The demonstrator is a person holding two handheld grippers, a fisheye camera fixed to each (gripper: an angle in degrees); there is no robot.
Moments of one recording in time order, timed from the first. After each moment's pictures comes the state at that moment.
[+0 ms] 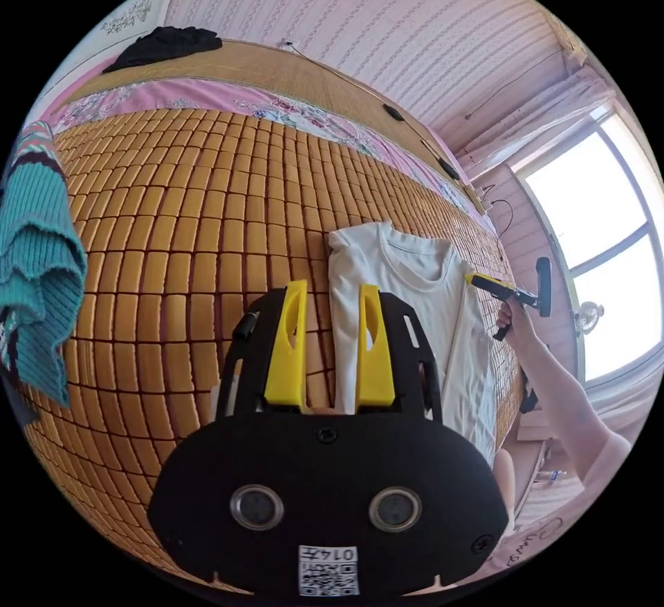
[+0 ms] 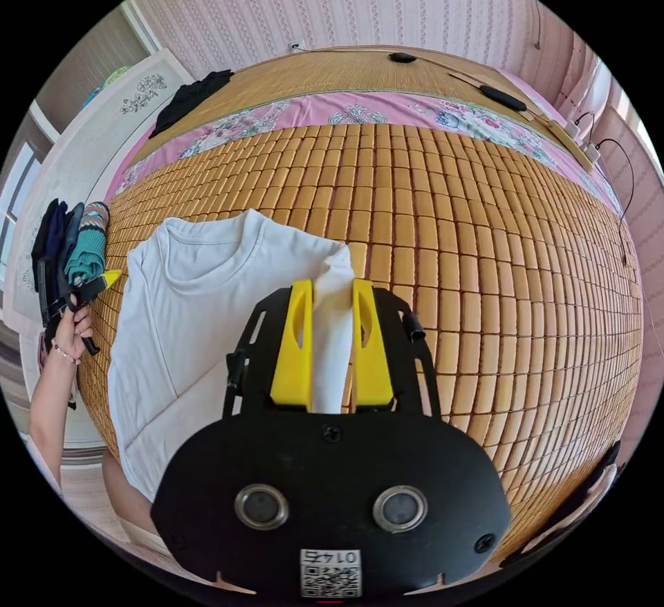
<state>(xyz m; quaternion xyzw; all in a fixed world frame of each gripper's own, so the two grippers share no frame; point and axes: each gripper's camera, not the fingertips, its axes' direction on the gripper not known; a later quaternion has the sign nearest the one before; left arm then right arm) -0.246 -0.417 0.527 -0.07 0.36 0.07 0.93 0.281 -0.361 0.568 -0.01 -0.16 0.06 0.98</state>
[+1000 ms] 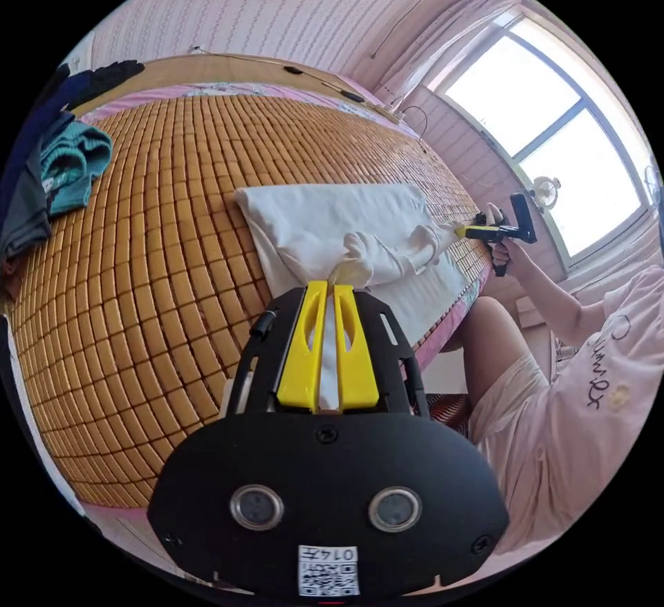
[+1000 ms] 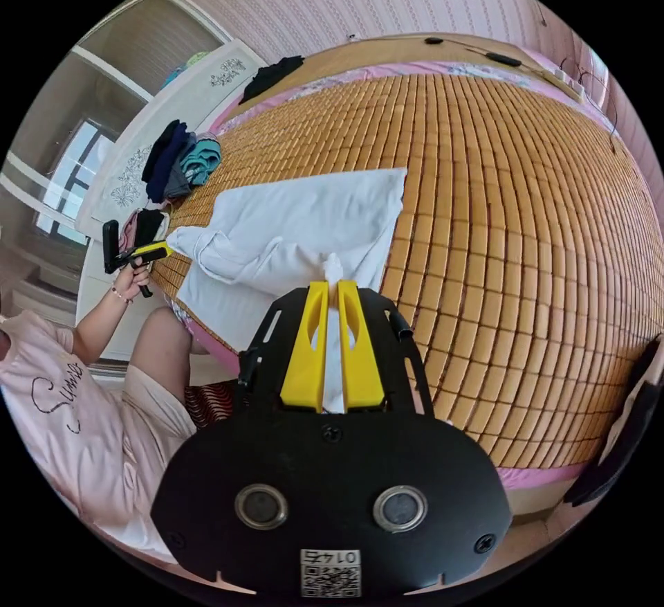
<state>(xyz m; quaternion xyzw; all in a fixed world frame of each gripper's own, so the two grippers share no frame) -0.312 -0.154 0.388 -0.07 0.37 0.20 0.91 0.349 -0.046 0.439 -0.06 -0.27 0.03 0.96</state>
